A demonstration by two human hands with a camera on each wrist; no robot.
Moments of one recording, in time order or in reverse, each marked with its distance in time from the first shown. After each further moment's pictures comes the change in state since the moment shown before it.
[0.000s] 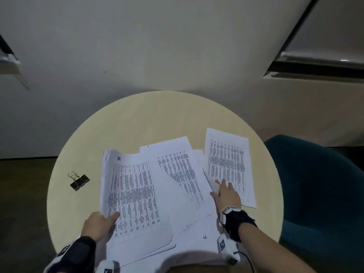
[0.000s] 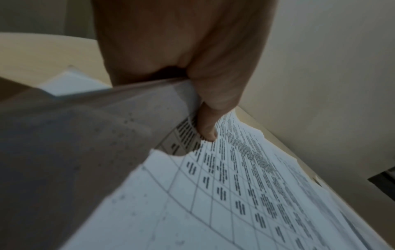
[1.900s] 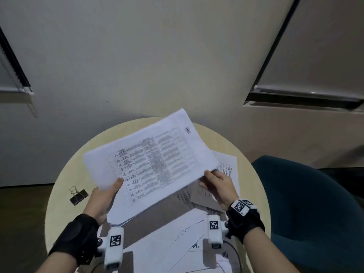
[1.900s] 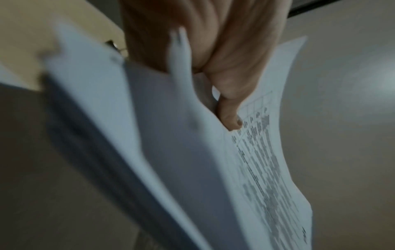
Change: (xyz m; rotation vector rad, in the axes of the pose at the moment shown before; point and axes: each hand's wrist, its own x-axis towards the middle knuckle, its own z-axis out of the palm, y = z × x) left_hand -0.048 0.095 -0.047 -0.995 -0.196 0.324; right_hand -0.072 -0.046 -0.103 1.630 0.005 -0.279
